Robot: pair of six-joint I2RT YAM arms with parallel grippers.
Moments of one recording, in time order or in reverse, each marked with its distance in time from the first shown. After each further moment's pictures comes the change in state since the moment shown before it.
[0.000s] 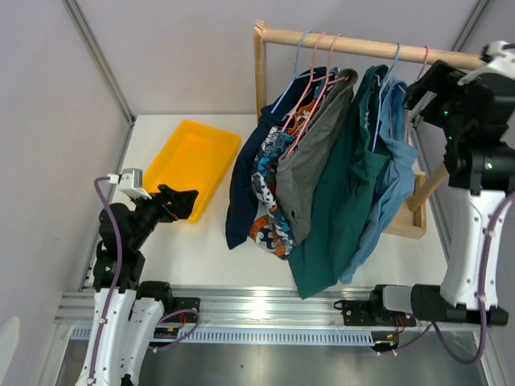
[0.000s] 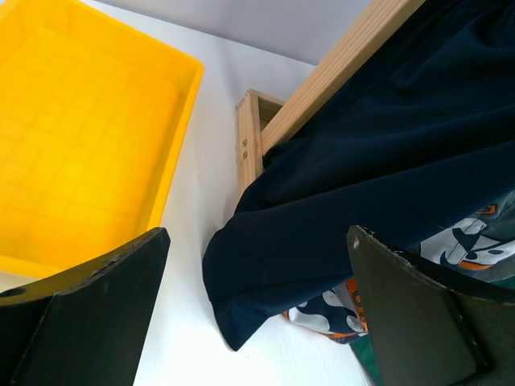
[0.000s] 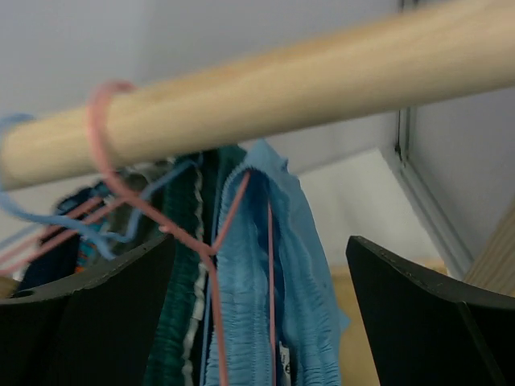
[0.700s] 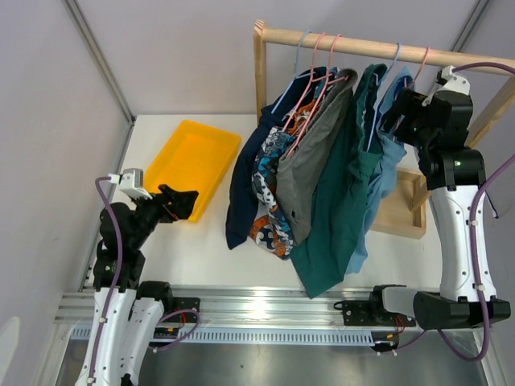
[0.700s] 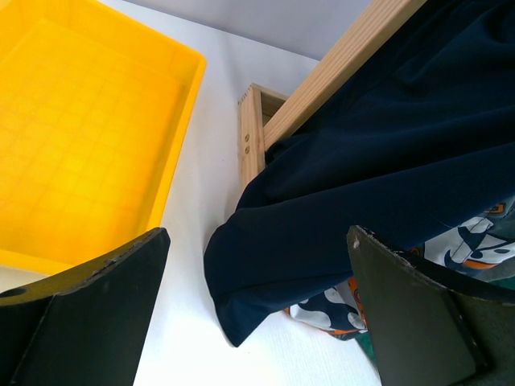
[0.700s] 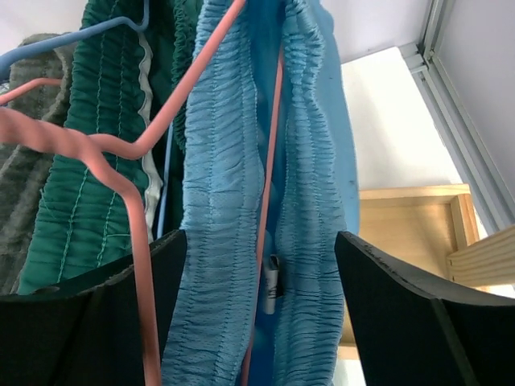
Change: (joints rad) left arm 0.000 0.007 0.000 -0.013 -0.001 0.001; right arm 0.088 0.000 -0.303 0.034 0.014 0.006
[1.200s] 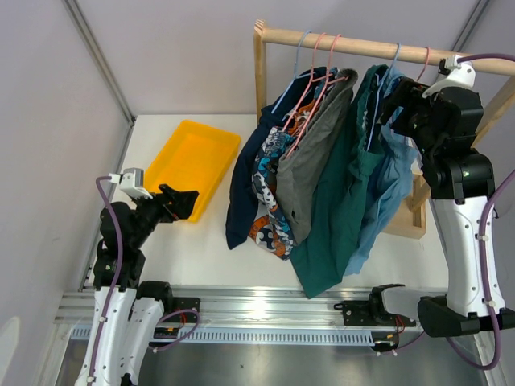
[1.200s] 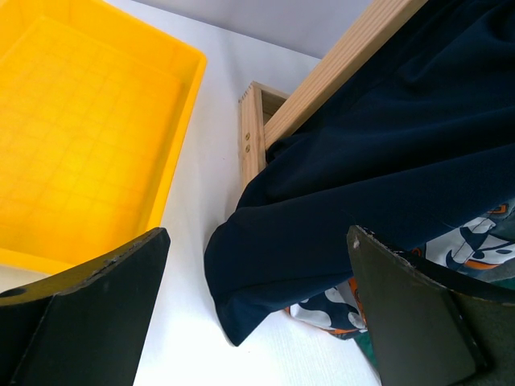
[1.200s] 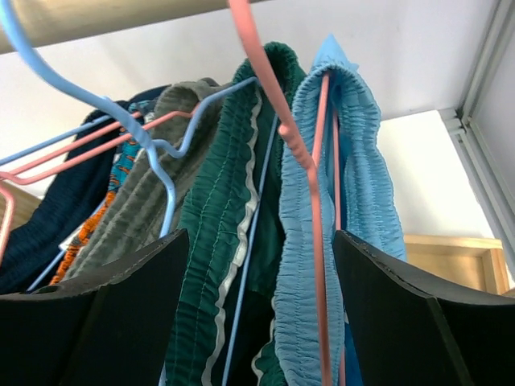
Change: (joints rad) left arm 0.000 0.006 0.000 0.000 0.000 0.000; right arm 0.114 -0.029 0.116 0.022 0.022 -0.017
